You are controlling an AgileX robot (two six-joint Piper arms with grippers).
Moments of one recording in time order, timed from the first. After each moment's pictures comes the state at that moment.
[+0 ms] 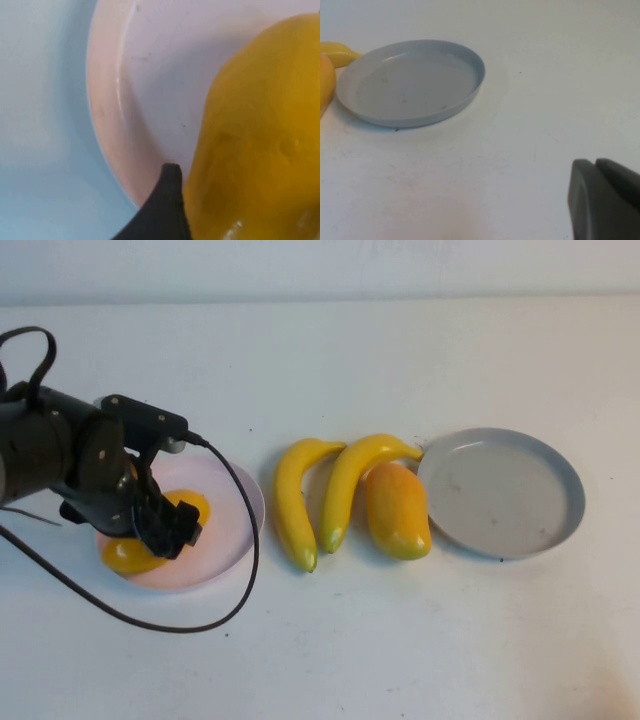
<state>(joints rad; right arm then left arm) -0.03 -0.01 0.03 0.20 0.38 -0.13 -0.32 1.71 -1.08 0.20 0.65 -0.03</state>
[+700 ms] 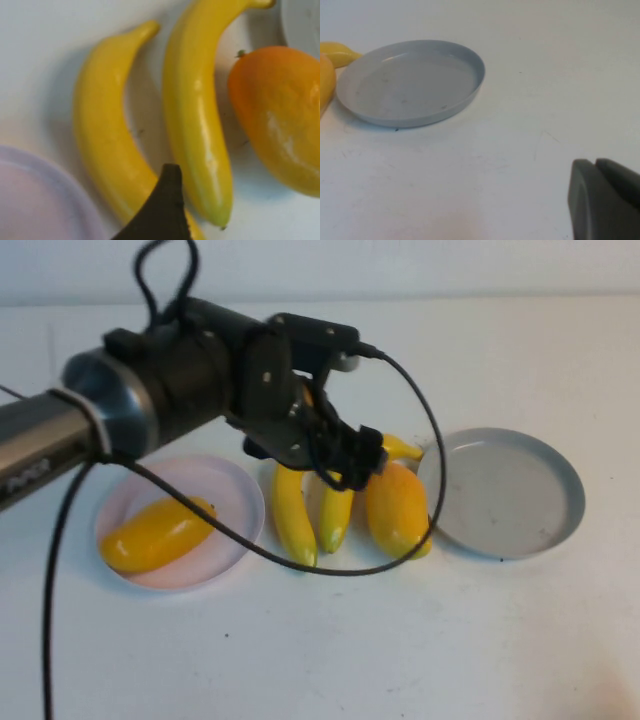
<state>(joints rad) -0.03 -0.01 0.03 0.20 0.38 -0.13 -0.63 1.82 -1.49 0.00 0.74 -0.11</state>
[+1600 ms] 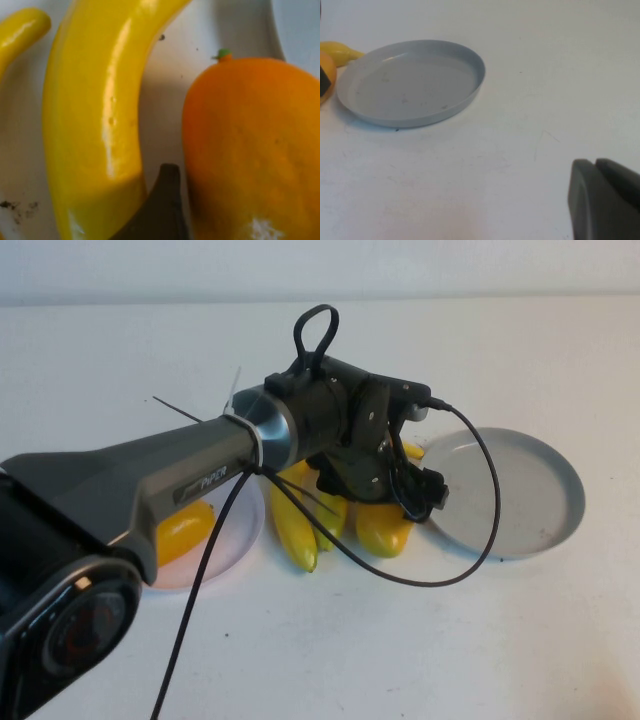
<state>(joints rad) -0.03 -0.01 0.03 0.20 0.38 -0.13 -0.71 2.17 -1.76 -0.04 0.77 -0.16</state>
